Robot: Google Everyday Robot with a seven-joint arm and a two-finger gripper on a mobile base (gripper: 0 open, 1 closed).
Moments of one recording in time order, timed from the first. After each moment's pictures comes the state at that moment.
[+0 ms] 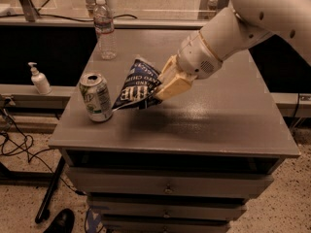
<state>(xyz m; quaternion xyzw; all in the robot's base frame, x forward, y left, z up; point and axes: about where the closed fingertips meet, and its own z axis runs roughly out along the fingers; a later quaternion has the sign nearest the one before) 0.526 -0.020 0.904 -0.69 0.62 0.23 0.28</state>
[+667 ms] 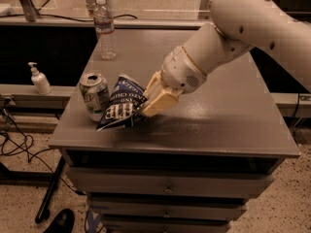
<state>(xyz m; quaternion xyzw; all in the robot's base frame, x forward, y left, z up) 0.489 0.017 0.883 -0.71 0.59 0.28 0.25</state>
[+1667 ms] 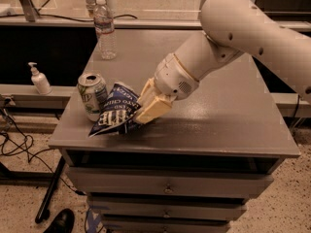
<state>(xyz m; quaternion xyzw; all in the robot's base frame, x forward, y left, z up) 0.478 0.031 0.869 -0.71 0.59 0.30 0.23</state>
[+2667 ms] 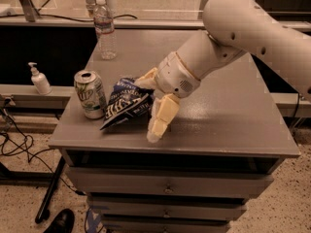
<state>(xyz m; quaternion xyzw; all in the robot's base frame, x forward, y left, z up) 0.484 0.029 0.871 -0.71 0.59 0.29 0.24</state>
